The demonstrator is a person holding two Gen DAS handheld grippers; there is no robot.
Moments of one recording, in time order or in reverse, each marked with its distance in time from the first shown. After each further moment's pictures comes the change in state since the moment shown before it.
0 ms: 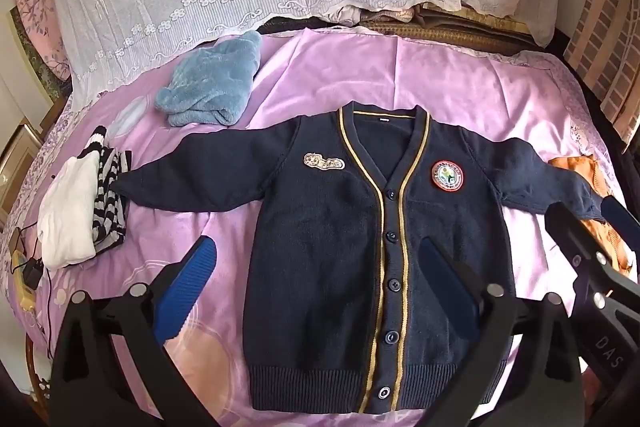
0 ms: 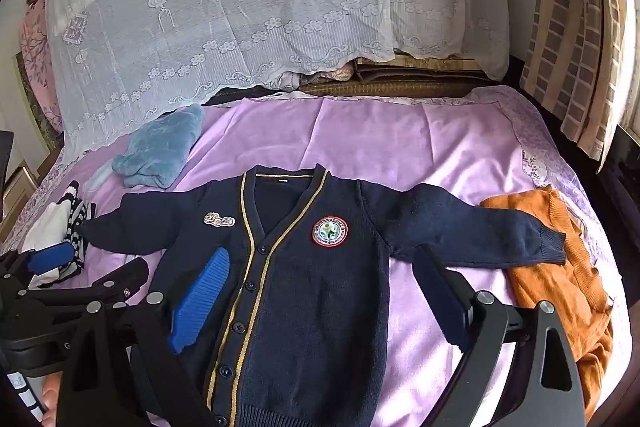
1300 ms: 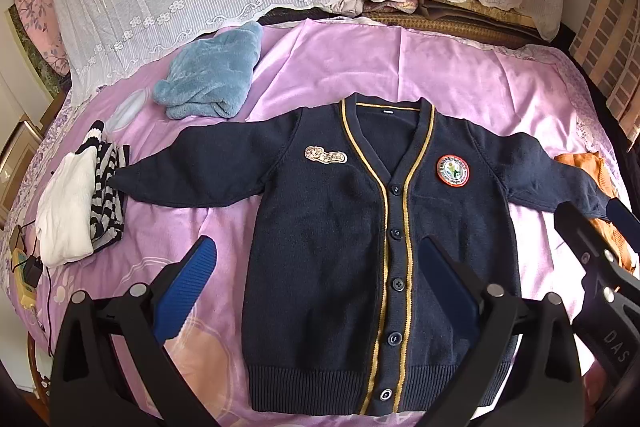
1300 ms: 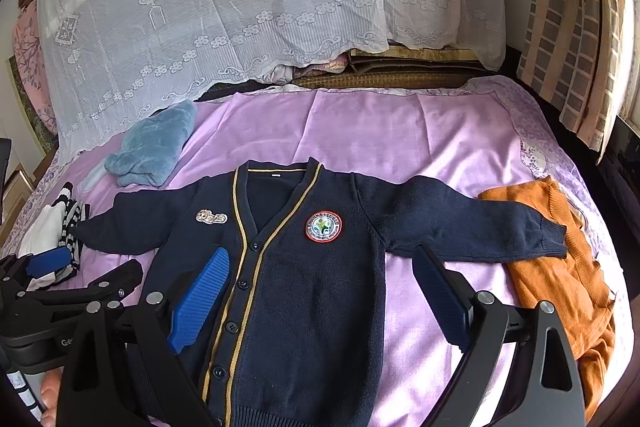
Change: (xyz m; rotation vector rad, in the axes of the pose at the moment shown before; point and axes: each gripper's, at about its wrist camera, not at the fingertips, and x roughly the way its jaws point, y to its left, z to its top) left arm 0.012 0.003 -0.002 -0.005 0.031 0.001; right arm 0.013 -0.010 -0.005 0.017 0.023 -0.004
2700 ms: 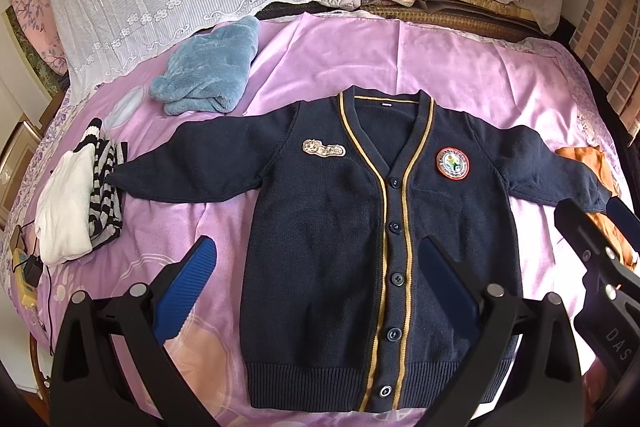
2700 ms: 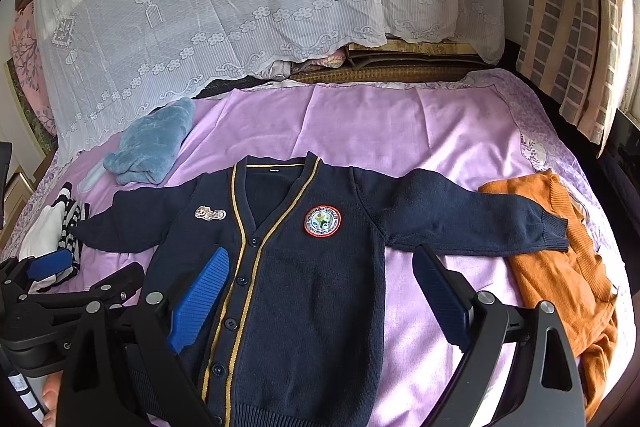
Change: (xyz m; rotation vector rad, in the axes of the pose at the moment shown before) left arm 0.004 -0.002 -0.006 0.009 0.013 0.003; right arm 0.002 -0.003 -0.001 0.005 0.010 0.000
